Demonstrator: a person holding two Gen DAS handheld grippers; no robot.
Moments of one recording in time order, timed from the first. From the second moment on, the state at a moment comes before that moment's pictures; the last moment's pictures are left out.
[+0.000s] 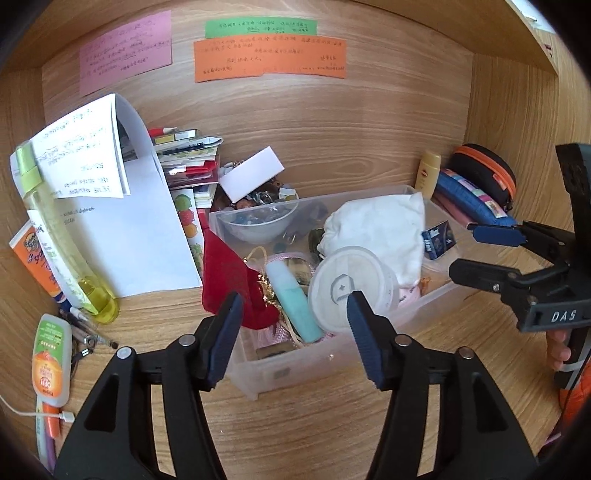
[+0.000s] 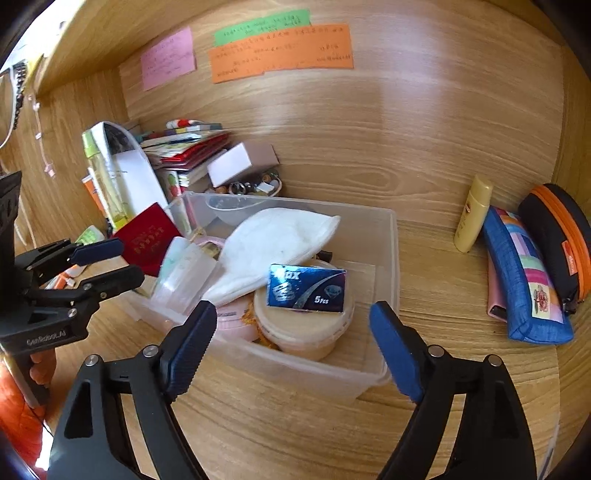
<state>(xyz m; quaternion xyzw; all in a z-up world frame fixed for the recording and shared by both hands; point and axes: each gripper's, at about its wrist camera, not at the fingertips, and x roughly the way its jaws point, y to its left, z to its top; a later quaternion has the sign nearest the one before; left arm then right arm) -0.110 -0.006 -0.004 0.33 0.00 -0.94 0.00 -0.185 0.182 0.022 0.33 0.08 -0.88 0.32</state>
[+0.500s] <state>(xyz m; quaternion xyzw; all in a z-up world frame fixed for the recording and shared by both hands) -0.085 0.011 0.005 0.33 0.01 -0.94 0.04 -0.141 0.197 0.043 0.29 0.11 -0.90 0.31</state>
